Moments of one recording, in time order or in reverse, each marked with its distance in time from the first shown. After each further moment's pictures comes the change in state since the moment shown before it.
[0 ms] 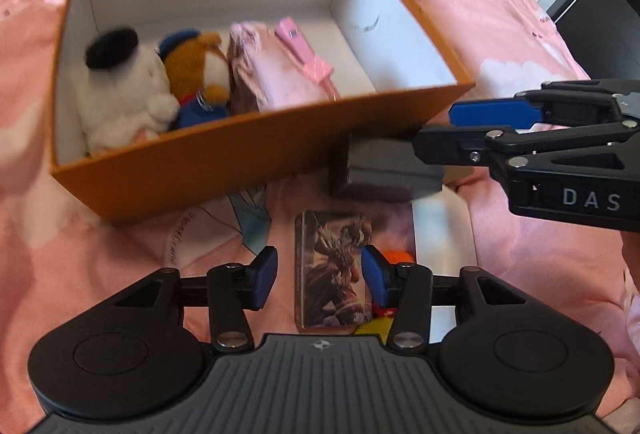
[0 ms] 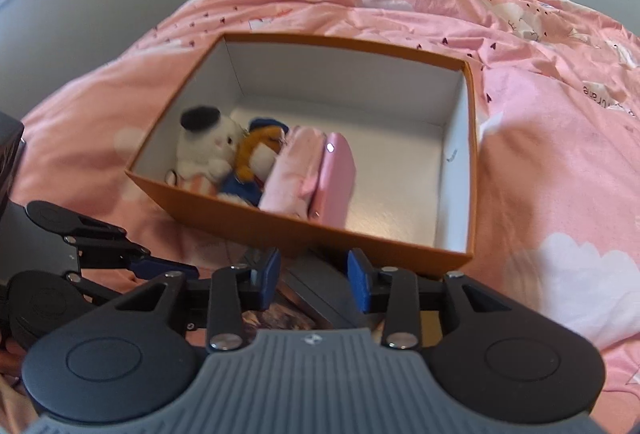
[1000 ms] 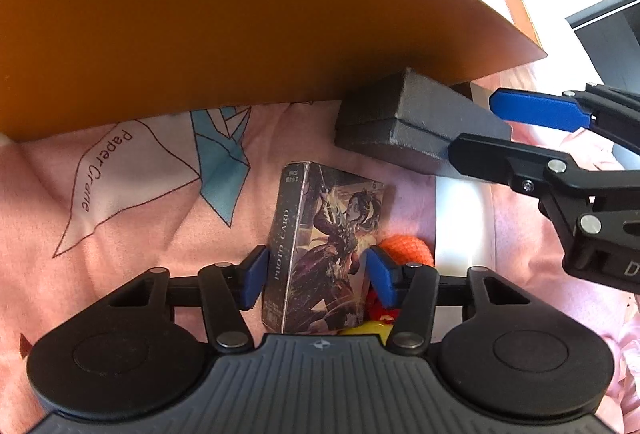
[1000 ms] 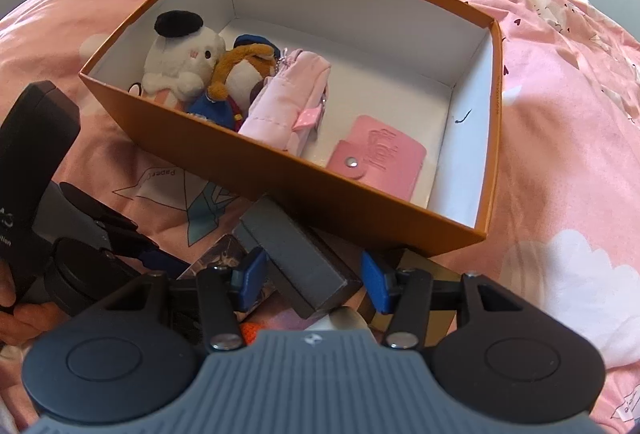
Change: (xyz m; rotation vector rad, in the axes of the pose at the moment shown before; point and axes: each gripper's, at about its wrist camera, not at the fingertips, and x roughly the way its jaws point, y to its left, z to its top) left arm 0.068 0.049 -0.018 -0.189 0.146 -0.161; right arm 0.044 0.006 -0.010 -0.140 0.132 -0.041
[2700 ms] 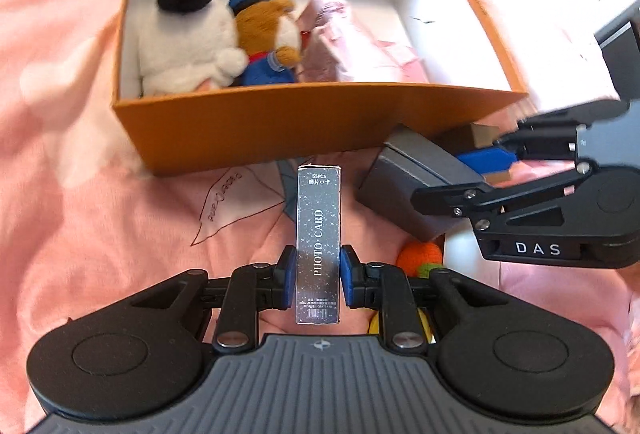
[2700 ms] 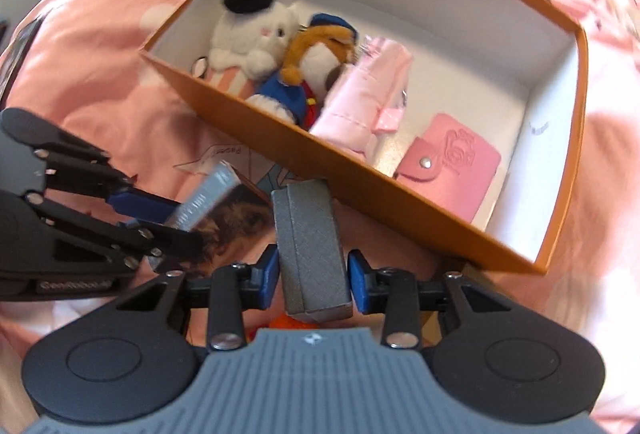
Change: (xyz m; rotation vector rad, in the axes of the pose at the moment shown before) left arm -0.099 0.010 -0.032 0.004 -0.105 0.212; right arm 0.021 0.006 0.019 -0.067 0.136 0.194
